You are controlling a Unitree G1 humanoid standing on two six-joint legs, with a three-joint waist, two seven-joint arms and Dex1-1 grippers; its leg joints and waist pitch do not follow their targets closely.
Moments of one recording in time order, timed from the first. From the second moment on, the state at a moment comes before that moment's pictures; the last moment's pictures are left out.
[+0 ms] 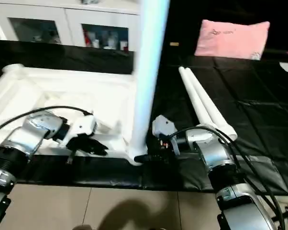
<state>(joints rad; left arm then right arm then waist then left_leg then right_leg) -0.69 0.49 -0.36 0.67 0.08 -0.06 -1.48 -0.56 -0.36 0.24 0.64 0.08 -0.07 1.36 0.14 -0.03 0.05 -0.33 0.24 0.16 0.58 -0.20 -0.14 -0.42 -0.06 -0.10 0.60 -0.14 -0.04</state>
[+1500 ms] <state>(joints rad) -0.79 0.17 -0.19 0.78 0.11 0.41 -0.82 -0.71 -0.04 -0.05 0.88 0.05 0.17 0.41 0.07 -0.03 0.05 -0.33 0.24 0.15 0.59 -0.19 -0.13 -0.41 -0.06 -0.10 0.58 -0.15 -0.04</state>
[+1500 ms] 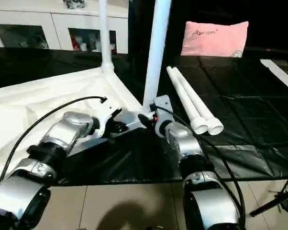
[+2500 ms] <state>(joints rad) -0.70 0.46 -0.33 0.68 0.08 0.05 -1.39 -0.57 -0.36 0.16 0.65 0.09 -0.06 1.27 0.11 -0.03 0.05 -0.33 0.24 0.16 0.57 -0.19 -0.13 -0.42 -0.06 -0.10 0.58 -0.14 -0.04</state>
